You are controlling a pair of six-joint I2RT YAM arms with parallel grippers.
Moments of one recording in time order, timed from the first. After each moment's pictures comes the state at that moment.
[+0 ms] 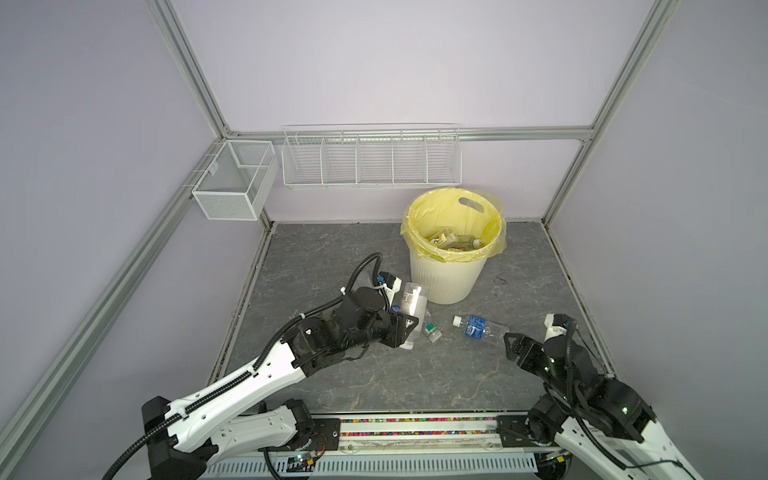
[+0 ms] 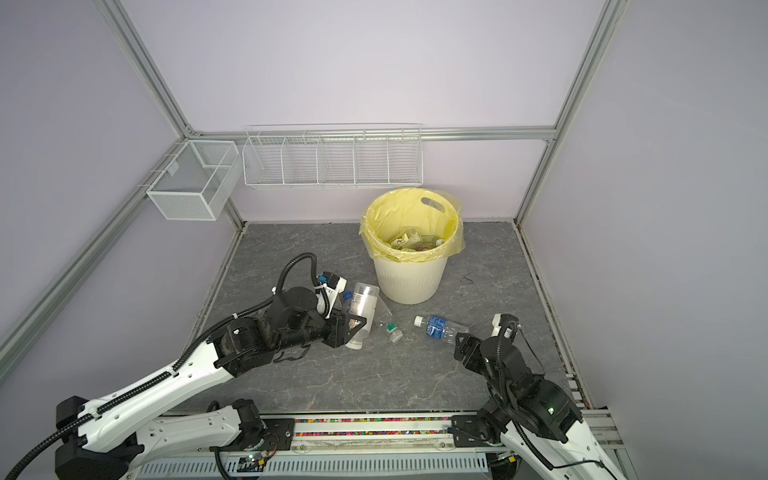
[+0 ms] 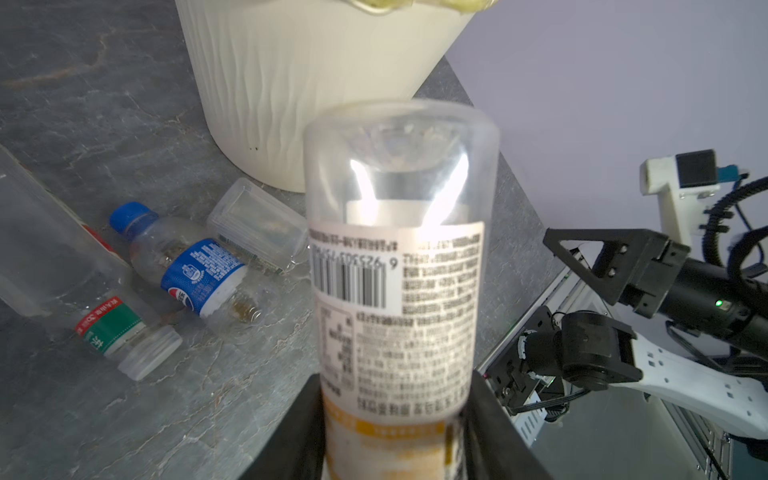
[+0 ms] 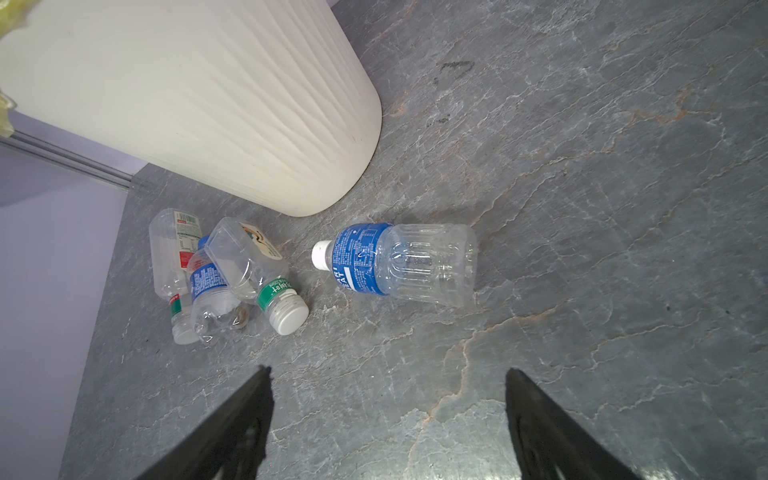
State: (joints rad) left arm -1.01 1.03 1.03 -0.57 0.00 -0.58; right arm 0.66 0.32 0.61 -0.99 0.34 0.91
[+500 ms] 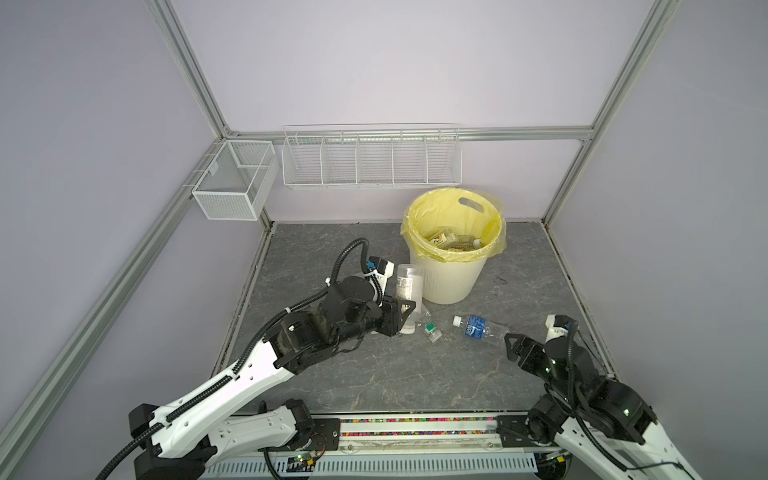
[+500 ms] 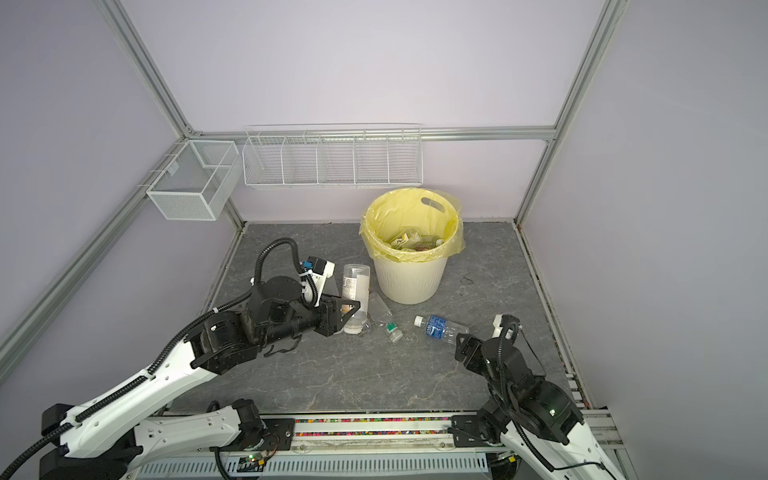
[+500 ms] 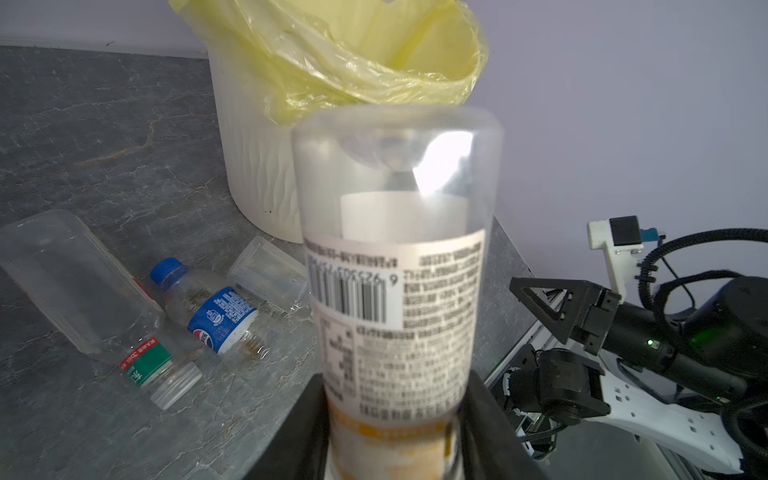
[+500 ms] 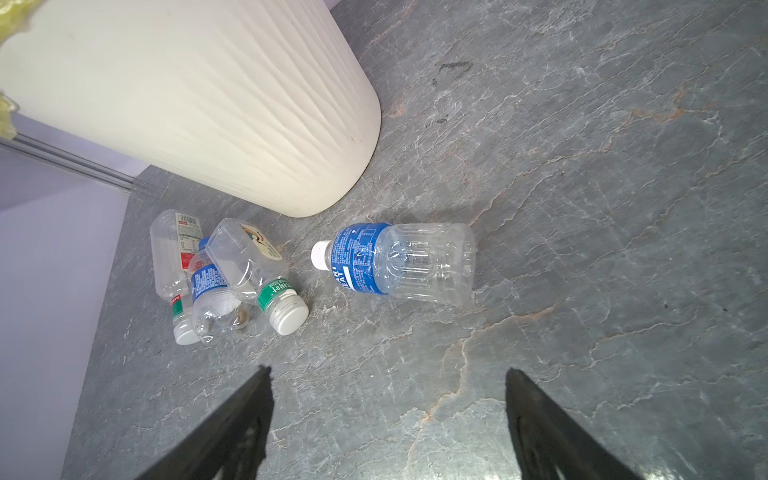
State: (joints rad) left arm -1.01 1.02 1.18 -0.63 -0.06 -0.57; right arm 0.66 0.30 0.61 -1.00 0.34 0.91
